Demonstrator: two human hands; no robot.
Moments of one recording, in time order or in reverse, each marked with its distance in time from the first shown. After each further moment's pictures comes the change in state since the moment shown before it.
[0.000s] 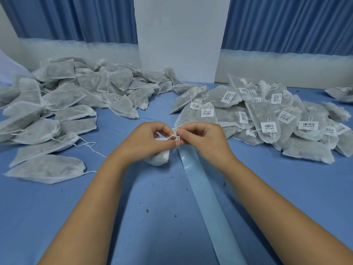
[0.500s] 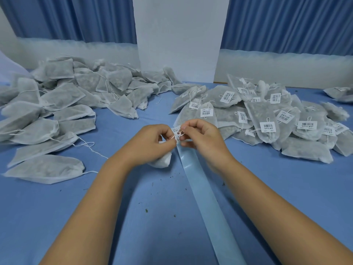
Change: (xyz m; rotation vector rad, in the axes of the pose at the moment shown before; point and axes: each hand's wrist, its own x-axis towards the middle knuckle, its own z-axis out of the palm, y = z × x) left_hand 0.002 0.000 0.006 0.190 -0.015 0.109; right_hand 0.000 -0.002 0.008 0.121 0.074 0.112
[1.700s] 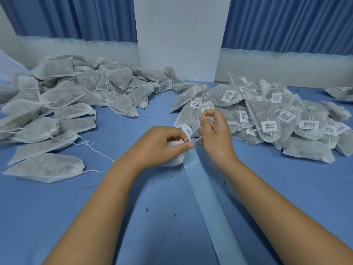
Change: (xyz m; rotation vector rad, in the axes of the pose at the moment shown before) left_hand 0.001 0.003 0.013 0.055 -0.004 0.123; right_hand 0.007 0.005 -0.012 -0.169 0.235 -0.179
